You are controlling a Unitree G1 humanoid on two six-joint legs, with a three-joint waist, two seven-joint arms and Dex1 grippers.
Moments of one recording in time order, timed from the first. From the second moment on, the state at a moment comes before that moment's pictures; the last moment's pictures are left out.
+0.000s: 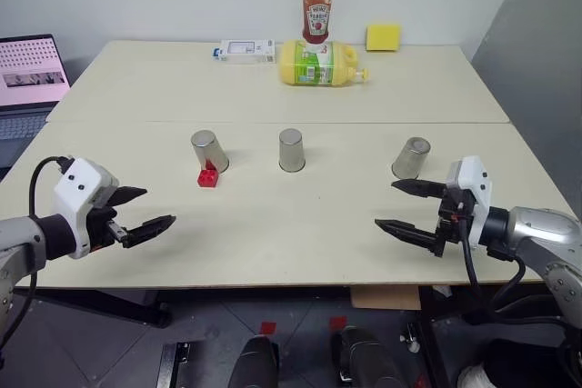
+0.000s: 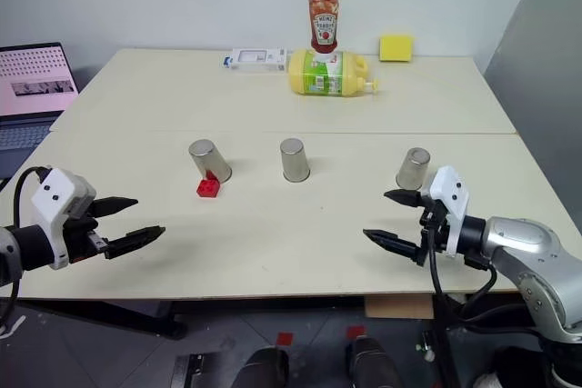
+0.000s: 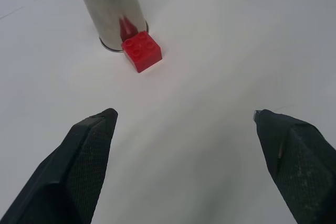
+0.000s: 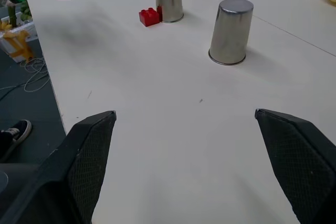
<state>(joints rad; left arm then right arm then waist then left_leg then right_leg) 0.05 1.01 0.48 -0.24 -0.47 0.66 -0.93 -0.18 -0.79 -0.12 -0.51 0.66 0.68 0.83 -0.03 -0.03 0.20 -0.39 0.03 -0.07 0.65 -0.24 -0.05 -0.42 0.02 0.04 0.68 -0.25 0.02</state>
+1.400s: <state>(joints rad) -0.03 1.01 0.43 -0.27 -0.49 0.68 -0.95 -0.19 -0.83 -0.15 -0.51 0.72 0.69 0.88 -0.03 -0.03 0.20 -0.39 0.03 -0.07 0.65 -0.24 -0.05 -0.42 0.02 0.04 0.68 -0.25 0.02</state>
